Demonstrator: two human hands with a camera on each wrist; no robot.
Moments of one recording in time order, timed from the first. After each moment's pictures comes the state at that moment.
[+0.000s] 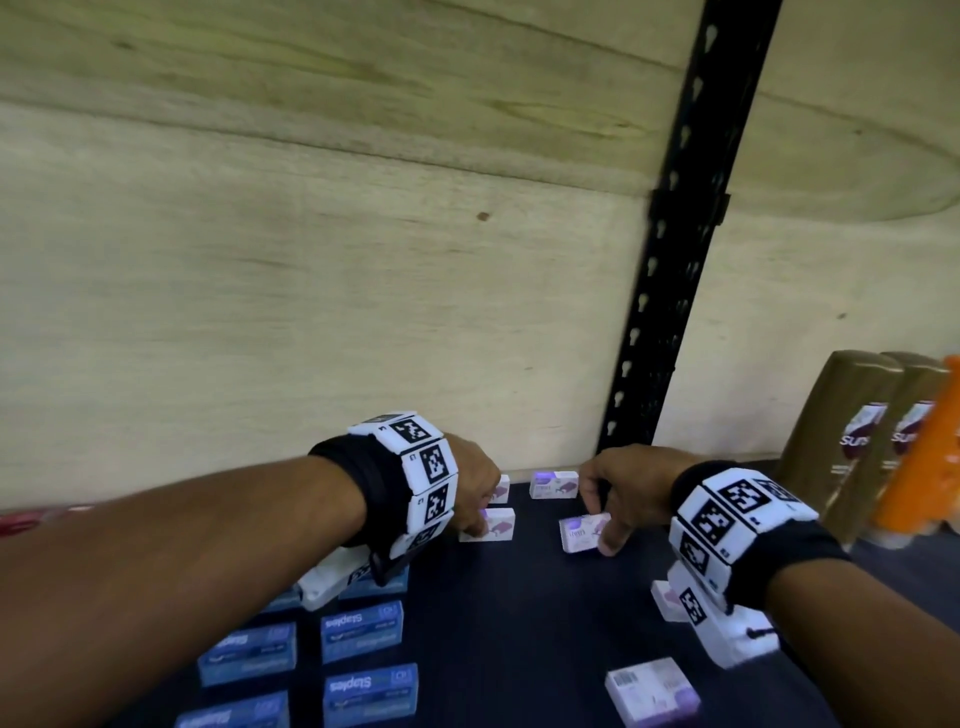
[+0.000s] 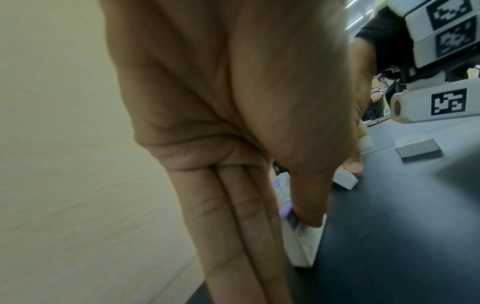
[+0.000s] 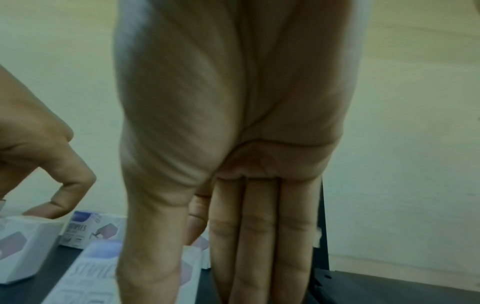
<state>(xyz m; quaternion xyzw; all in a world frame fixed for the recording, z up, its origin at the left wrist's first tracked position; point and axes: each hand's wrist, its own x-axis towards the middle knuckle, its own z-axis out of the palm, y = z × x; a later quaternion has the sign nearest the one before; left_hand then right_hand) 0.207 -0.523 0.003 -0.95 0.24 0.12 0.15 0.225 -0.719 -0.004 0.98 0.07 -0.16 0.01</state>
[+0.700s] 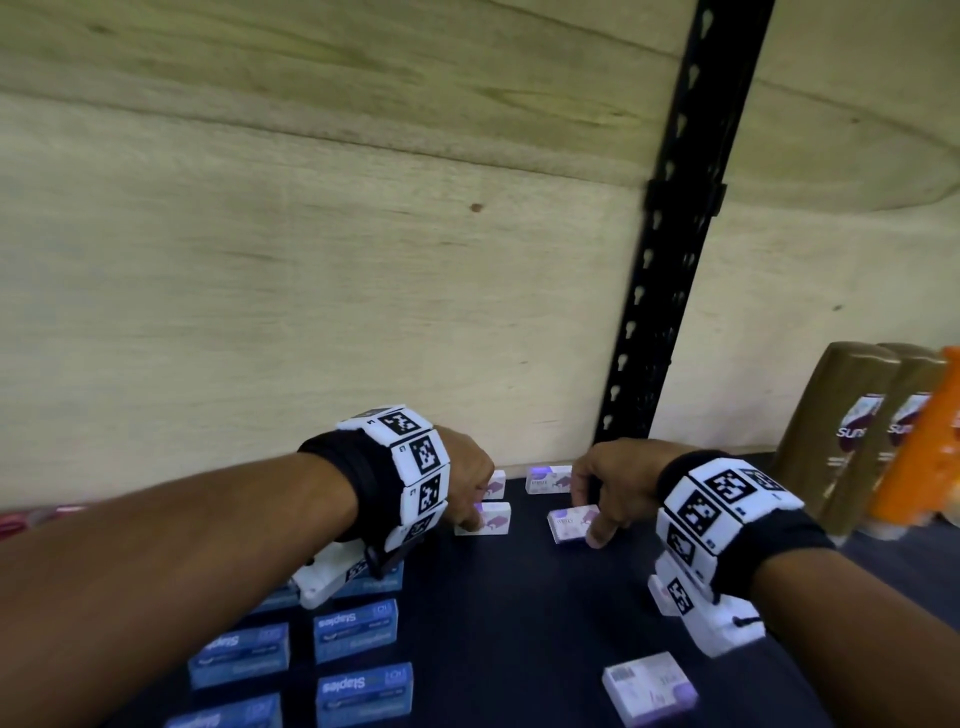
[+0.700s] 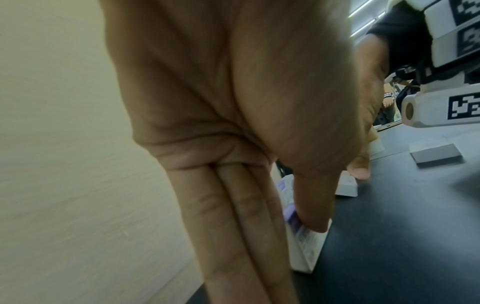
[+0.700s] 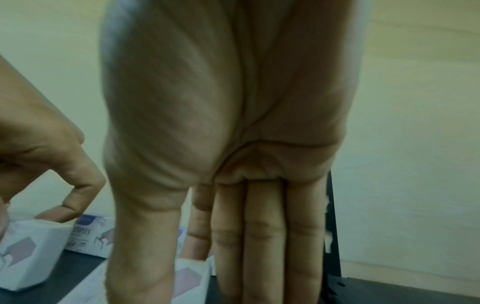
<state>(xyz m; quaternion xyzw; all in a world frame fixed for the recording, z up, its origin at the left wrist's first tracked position) 0.210 -0.522 0.004 -0.96 0.23 0.13 0.13 0.221 -0.710 -0.001 0.98 0.06 -0.16 0.02</state>
